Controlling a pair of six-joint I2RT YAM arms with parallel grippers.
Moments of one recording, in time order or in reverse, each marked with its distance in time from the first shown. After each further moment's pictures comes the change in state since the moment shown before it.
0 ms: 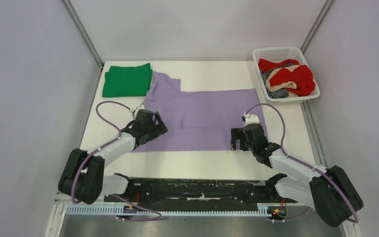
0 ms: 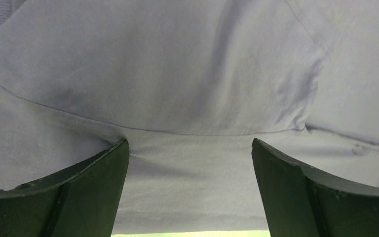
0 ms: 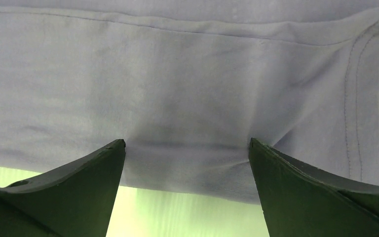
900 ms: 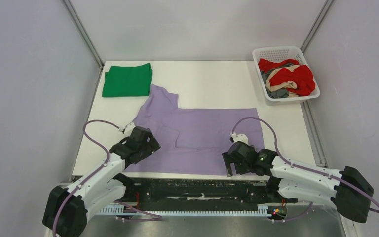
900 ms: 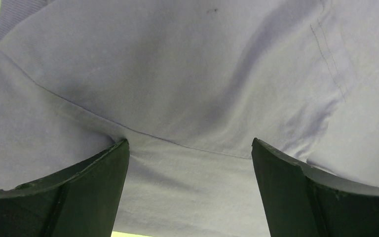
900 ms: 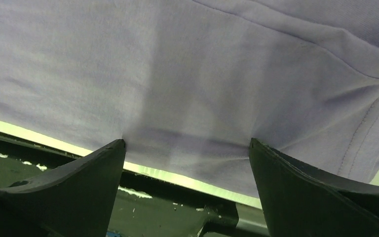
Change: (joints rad) left arm -0.115 -0.467 -0.201 -0.410 -0.123 -0.208; right arm 0.476 -0.189 0.071 -0.641 0.023 0.337
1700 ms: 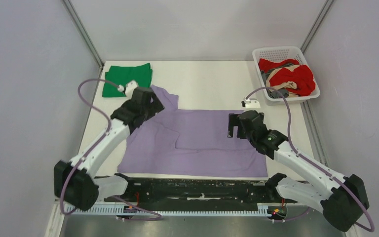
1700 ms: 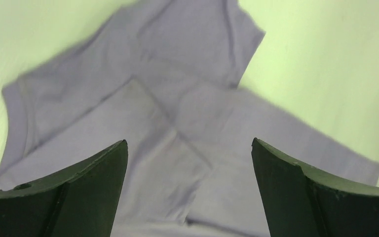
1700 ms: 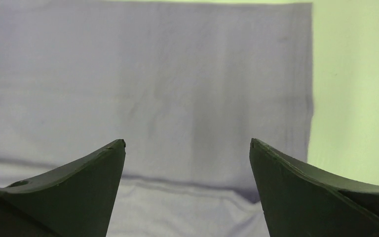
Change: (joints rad) left arm 0.024 0.222 0.496 -0.037 -0.128 0.104; right arm -0.288 0.018 0.249 0.190 0.169 -0.203
